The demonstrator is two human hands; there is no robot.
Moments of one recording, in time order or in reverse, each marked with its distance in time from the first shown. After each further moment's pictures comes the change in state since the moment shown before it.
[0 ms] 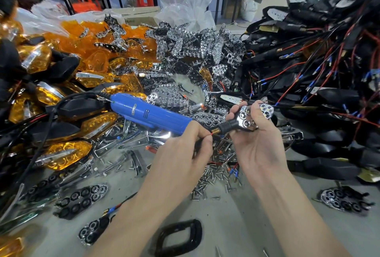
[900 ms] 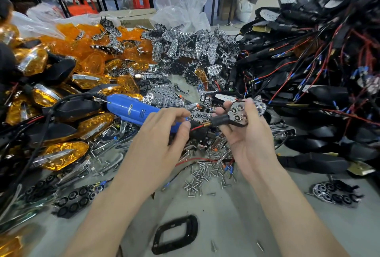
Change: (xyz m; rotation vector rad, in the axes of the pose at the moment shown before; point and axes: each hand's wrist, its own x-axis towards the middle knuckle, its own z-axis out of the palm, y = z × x) left_hand 0.009 -0.013 -0.028 0.116 0.050 -0.004; right_hand 0.010 0.003 -0.008 -0.273 0.080 -0.085
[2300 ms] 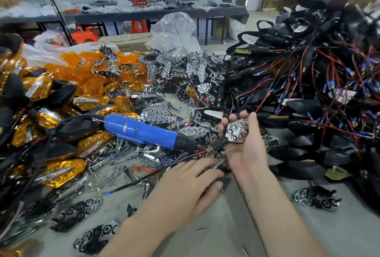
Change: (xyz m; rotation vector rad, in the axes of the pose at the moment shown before) left_hand -0.028 0.025 0.045 0.295 -0.164 0.514; right_hand 0.015 -0.014 -0.013 0.257 0.076 0.023
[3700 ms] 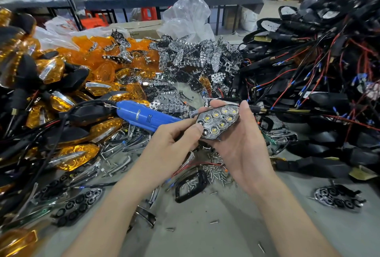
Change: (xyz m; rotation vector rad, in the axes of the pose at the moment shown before) left_hand 0.014 -0.033 -0.047 -0.920 0.109 -0.522; right_hand -0.041 0.022 0.013 -0.407 -0.493 0.066
